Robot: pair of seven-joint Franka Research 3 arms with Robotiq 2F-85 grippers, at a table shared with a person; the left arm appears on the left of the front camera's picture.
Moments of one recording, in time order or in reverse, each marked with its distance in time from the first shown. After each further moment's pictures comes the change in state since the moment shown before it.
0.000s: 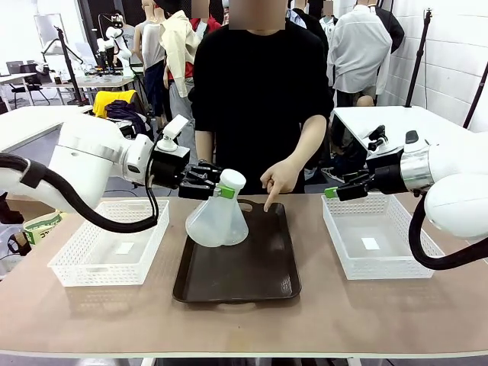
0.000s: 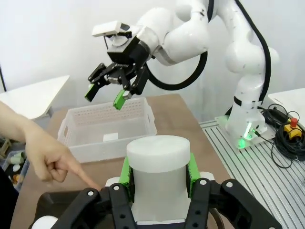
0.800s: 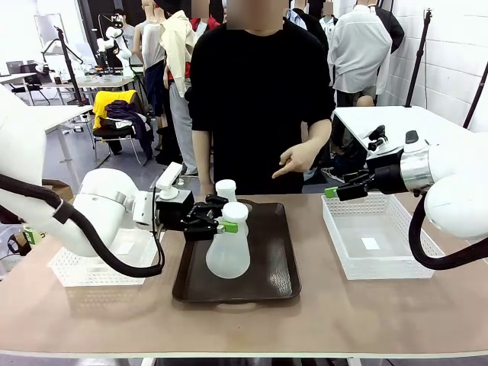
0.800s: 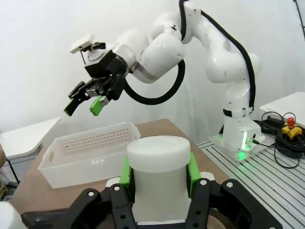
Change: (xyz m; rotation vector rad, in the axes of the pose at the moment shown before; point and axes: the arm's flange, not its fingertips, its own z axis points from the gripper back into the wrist) left arm -0.102 -0.010 -0.023 -0.074 -0.257 -0.096; right arm 0.000 0.000 0.000 0.000 0.000 0.000
